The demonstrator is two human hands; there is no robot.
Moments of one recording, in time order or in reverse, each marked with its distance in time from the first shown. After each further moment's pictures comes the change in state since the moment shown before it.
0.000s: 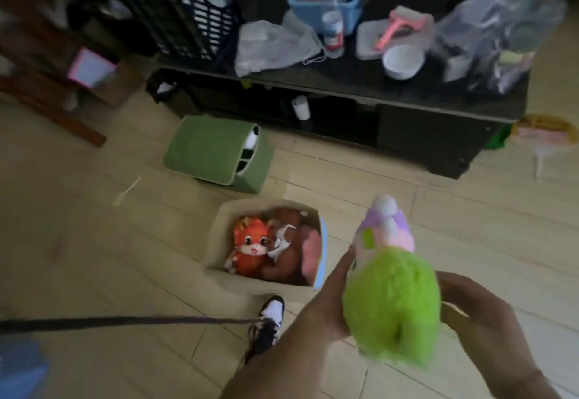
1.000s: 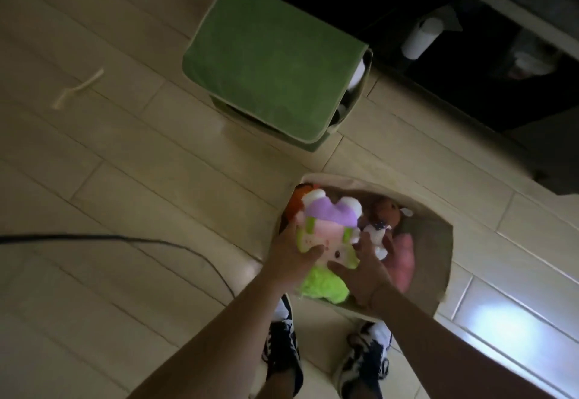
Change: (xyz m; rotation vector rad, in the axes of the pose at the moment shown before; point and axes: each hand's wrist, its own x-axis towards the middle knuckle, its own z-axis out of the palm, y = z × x) left_hand 0.023 0.197 -0.495 0.750 0.487 0.215; right_hand 0.271 0.197 0.472 -0.872 -0.090 0.251
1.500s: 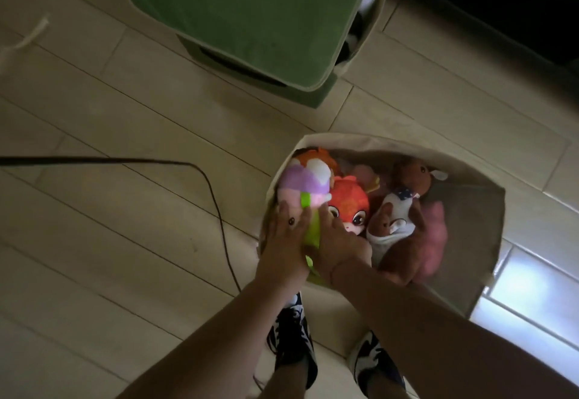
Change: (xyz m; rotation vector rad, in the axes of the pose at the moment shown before) left_hand 0.042 -0.090 0.035 0.709 -0.032 0.048; right_hand 0.082 0.030 0.089 -0.801 -0.053 -0.089
